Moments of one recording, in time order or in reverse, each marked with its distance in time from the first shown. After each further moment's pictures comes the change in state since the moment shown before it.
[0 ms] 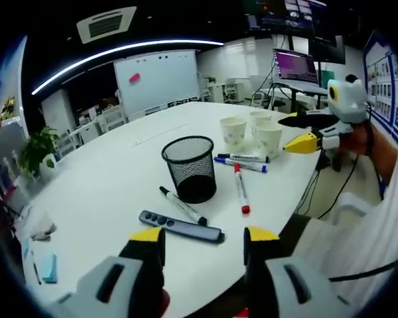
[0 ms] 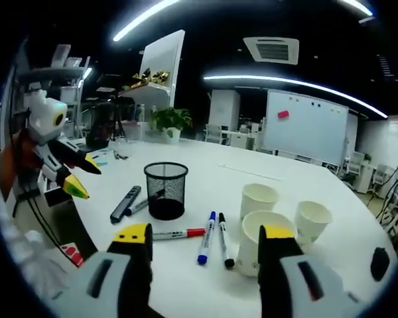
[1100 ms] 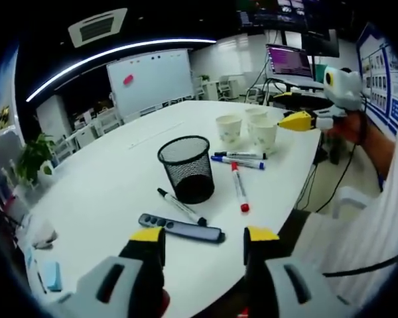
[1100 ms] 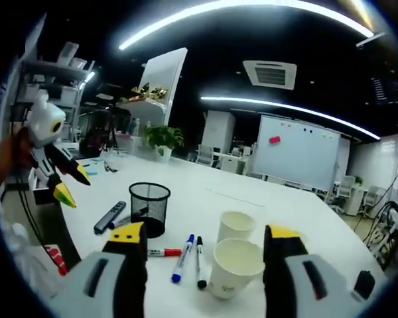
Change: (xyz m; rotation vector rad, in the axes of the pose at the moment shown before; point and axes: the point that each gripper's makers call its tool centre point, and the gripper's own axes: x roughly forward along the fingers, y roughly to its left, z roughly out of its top) left arm 0.001 -0.004 0.004 0.046 0.012 -0.021; right arm -0.008 -0.025 0.038 -0.078 -0.154 -0.085
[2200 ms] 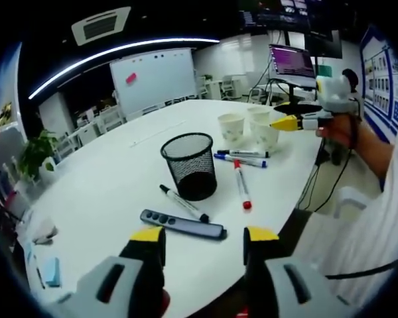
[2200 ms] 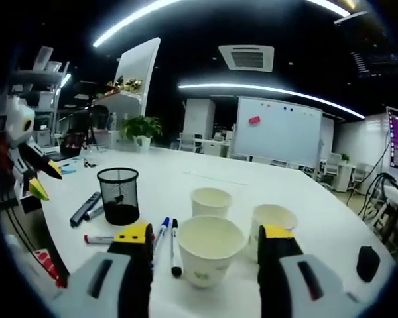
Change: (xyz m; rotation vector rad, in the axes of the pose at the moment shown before) left arm 0.002 0.005 -0.004 -0.019 0.005 0.018; right arm 0.017 -0.040 -0.053 0.086 0.120 -0.089
